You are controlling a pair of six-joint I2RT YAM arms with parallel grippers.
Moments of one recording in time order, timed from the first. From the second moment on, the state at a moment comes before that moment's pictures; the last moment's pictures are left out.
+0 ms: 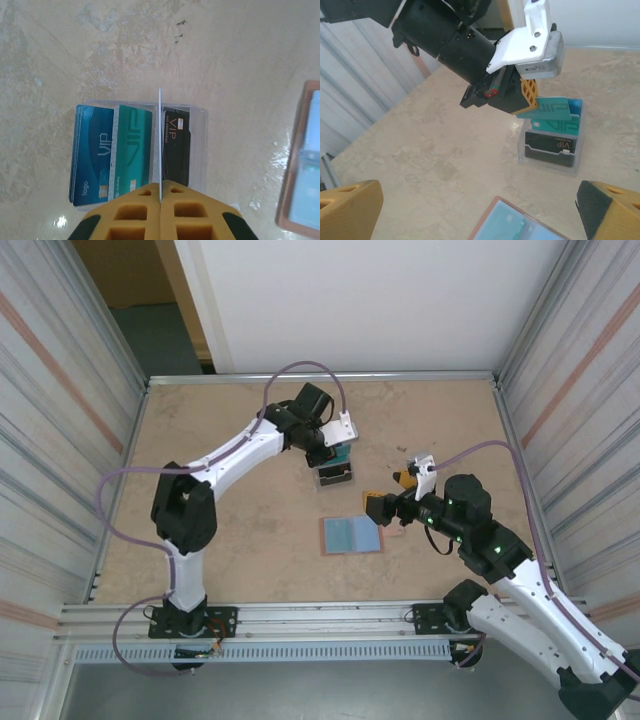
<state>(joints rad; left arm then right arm) -0.65 1.97 1.74 -0.78 0.18 0.64 0.63 0.63 0.70 -0.35 -0.17 0.31</state>
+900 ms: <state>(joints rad) -0.60 2.10 1.81 -0.76 0.18 0.70 0.63 0.63 0.70 -0.38 -0.09 0.36</state>
